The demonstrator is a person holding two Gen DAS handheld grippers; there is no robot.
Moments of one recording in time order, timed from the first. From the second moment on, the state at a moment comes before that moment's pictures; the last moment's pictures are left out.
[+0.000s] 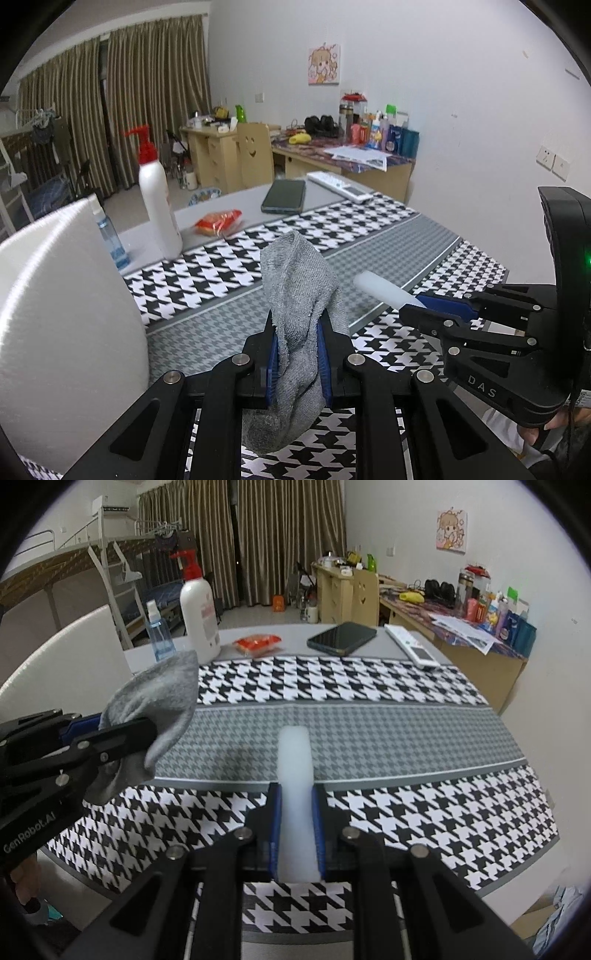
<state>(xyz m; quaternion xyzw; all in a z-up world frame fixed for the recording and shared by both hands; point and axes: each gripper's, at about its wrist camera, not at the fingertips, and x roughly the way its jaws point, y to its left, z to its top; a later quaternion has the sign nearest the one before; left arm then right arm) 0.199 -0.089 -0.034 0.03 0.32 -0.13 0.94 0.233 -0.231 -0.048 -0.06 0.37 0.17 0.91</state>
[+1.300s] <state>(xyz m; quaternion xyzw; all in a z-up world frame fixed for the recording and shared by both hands) 0.166 -0.068 0.031 0.05 0.24 -0.14 0.96 0.206 -0.234 0.019 0.00 0.26 0.18 0.95</state>
